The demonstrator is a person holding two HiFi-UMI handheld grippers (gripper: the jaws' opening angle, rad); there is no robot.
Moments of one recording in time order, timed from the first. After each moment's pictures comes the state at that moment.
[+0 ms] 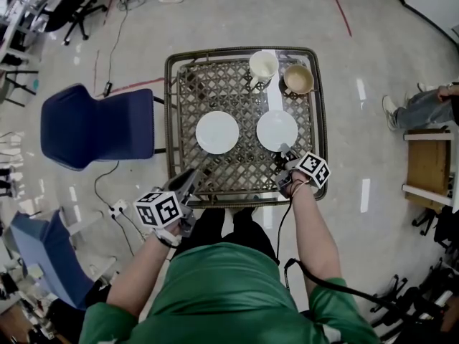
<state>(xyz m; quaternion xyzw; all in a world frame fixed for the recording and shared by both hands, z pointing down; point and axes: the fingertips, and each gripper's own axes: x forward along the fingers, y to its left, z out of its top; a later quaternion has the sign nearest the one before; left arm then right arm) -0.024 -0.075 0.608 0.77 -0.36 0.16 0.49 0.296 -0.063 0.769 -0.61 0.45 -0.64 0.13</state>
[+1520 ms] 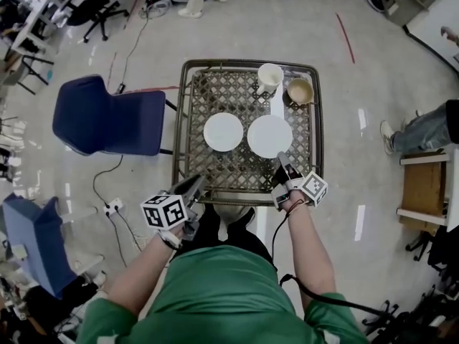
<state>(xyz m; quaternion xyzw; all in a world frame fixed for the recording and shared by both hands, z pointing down) -0.028 -0.014 0.590 0.78 -0.38 0.13 0.47 0.257 -0.046 0.660 -0.51 0.57 -0.59 0.28</state>
